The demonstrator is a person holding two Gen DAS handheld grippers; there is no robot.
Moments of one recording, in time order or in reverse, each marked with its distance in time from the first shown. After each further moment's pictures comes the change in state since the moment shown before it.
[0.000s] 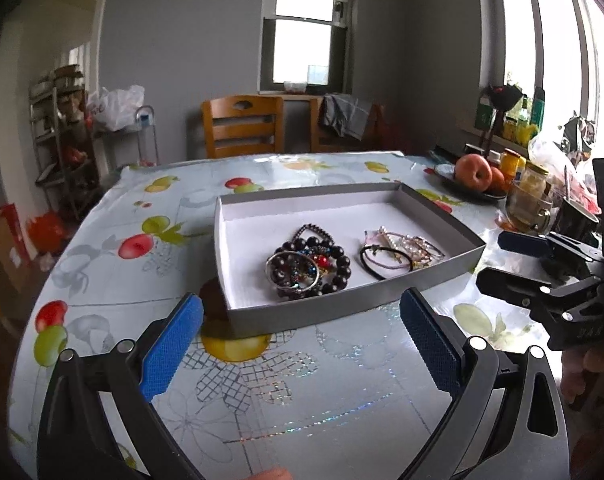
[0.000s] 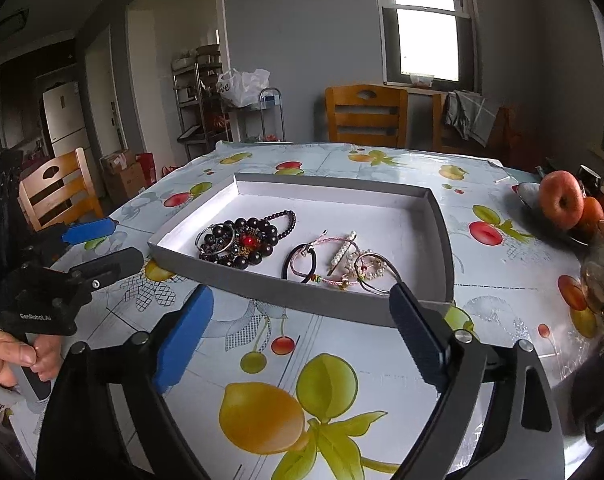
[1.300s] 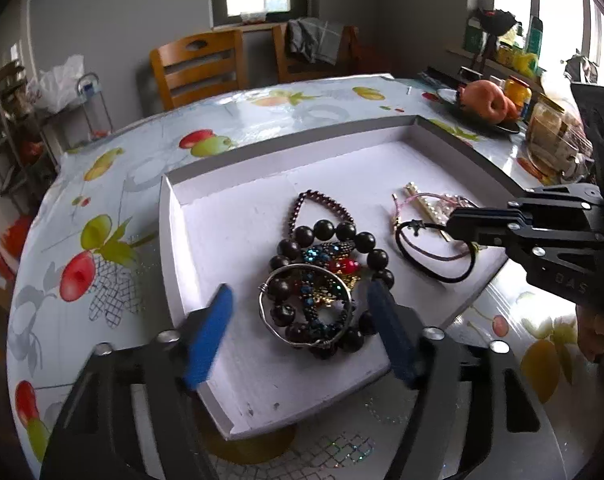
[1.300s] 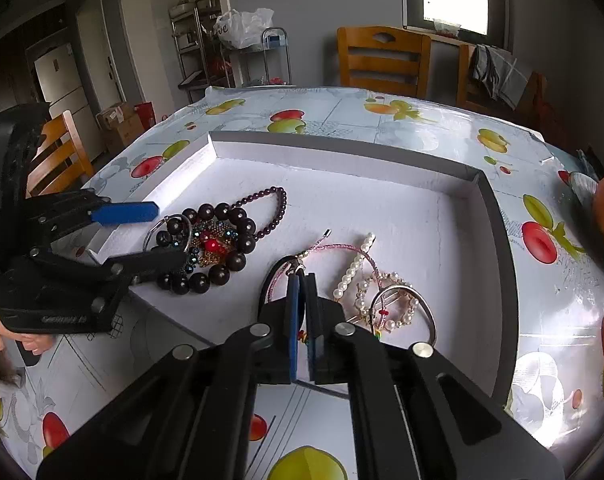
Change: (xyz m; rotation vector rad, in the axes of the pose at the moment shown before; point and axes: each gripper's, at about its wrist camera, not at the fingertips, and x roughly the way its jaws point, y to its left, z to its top) left arm 0.108 0.016 0.033 0.148 0.279 -0.082; right arm 0.099 -0.013 0.034 -0.023 0.239 0.033
